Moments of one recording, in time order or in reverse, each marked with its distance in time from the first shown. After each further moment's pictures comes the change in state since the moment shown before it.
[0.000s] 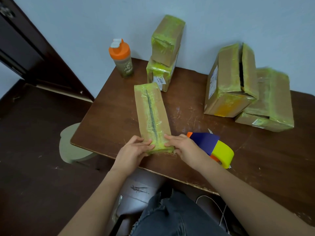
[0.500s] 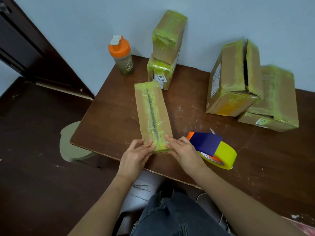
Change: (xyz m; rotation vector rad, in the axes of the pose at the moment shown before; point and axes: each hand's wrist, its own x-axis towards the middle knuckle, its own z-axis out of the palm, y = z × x) left_hand -0.011 0.002 0.026 0.055 0.222 0.025; right_hand -0.006 -0.015 0.022 -0.064 0.199 0.011
